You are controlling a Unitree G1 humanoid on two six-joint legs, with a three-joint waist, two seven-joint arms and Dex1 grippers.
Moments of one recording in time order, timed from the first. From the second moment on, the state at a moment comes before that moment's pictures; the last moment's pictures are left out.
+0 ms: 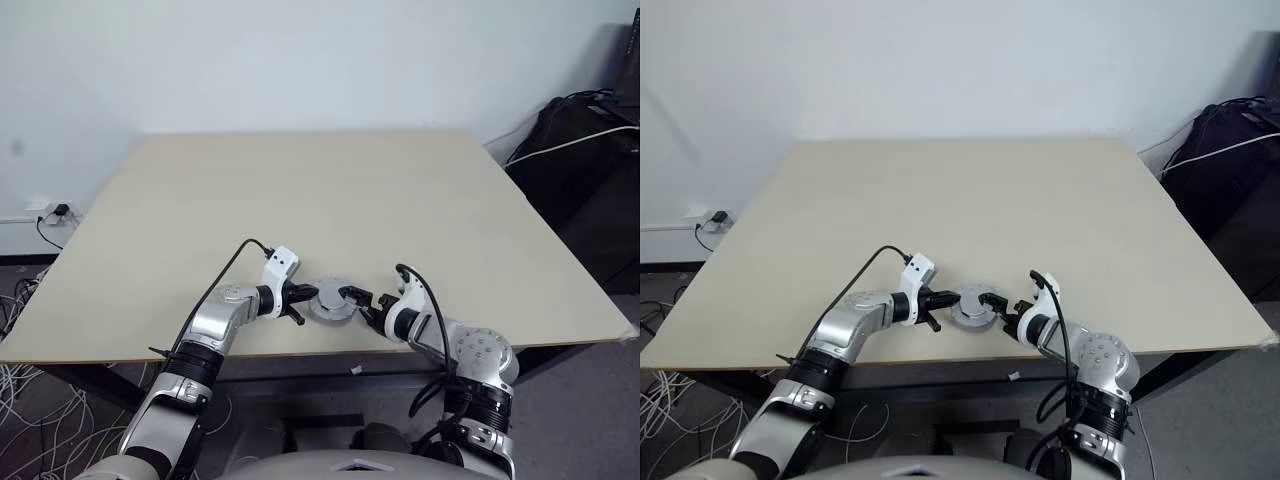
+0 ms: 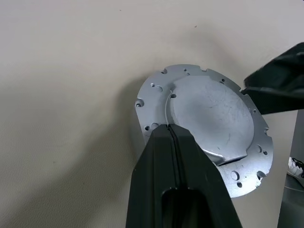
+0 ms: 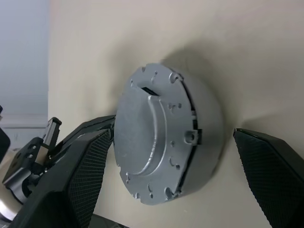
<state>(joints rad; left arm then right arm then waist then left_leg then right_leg) -0.39 0.18 -0.22 0.36 -0.16 0.54 -0.77 -0.21 0.11 -0.47 -0.05 0.76 1.32 0.00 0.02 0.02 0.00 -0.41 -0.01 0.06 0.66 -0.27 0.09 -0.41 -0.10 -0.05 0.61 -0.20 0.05</state>
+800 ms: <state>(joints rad) -0.38 0.21 -0.19 0.35 -0.15 0.55 -0.76 -0.19 0.10 -0.47 0.03 0.89 1.30 0.13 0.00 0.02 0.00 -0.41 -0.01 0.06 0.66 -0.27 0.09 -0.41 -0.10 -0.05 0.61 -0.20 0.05</state>
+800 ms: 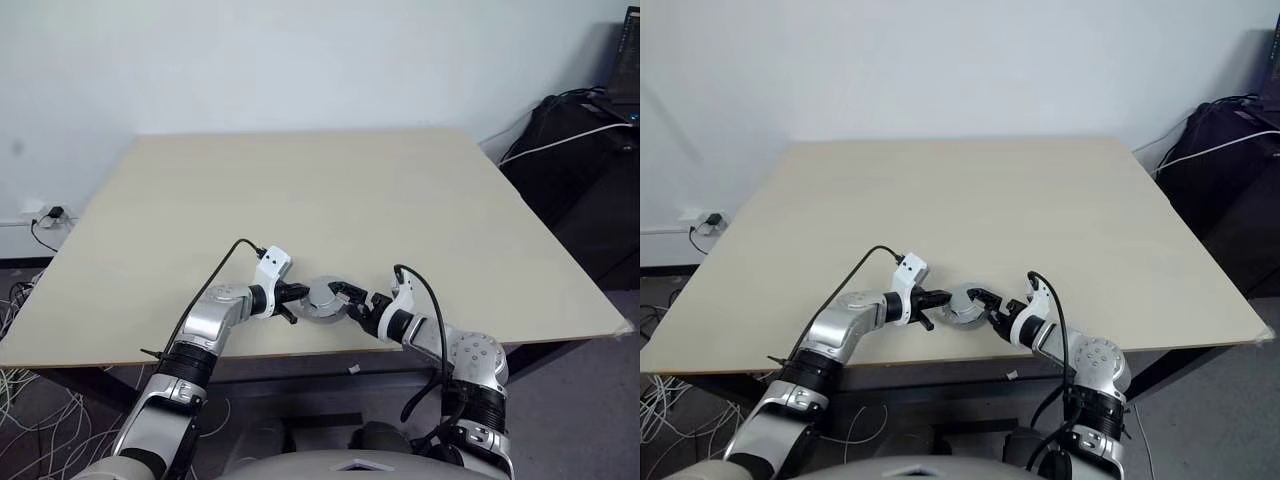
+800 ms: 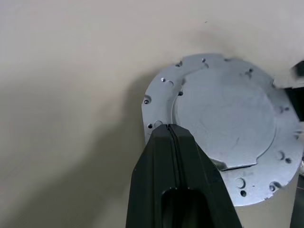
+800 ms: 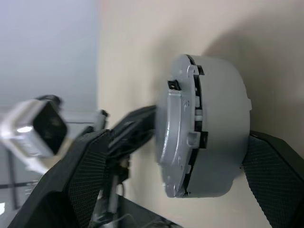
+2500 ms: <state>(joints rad) -0.24 0.09 -0.01 0.26 -0.25 0.56 -0.68 -0.15 0.09 -0.41 0.02 0.91 1.29 0.08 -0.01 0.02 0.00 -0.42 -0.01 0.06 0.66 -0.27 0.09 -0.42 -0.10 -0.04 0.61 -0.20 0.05</state>
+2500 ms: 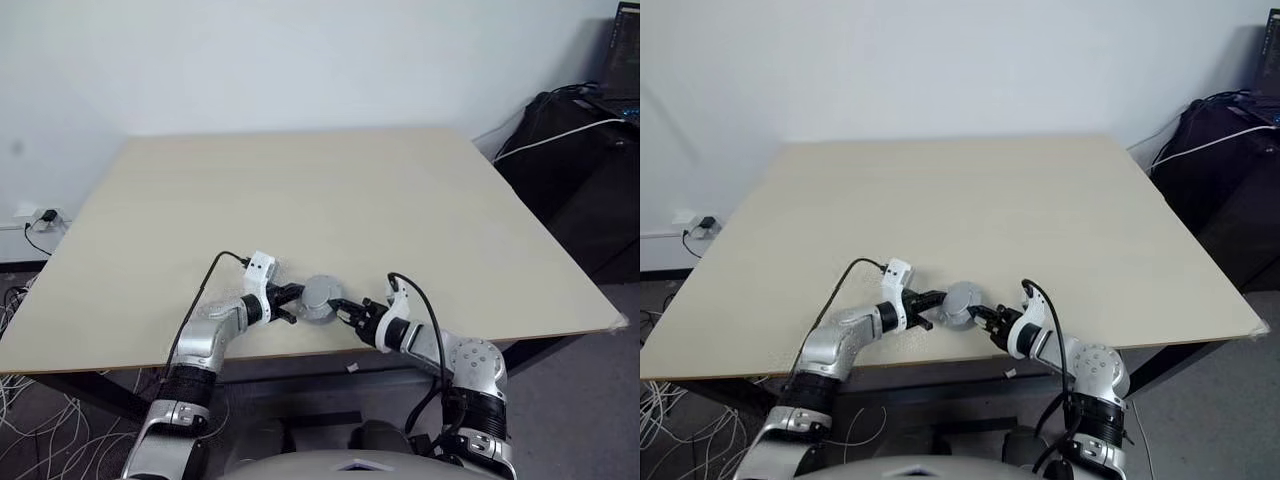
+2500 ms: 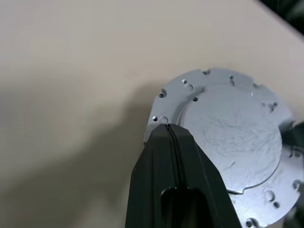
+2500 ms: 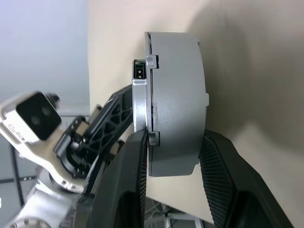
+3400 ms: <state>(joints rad) 0.15 -0.07 0.27 -0.11 -1.01 0.92 -0.50 -0.19 0.09 -0.40 0.02 1.03 1.20 0.02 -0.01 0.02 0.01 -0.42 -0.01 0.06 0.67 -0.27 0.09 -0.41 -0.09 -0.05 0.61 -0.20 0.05</state>
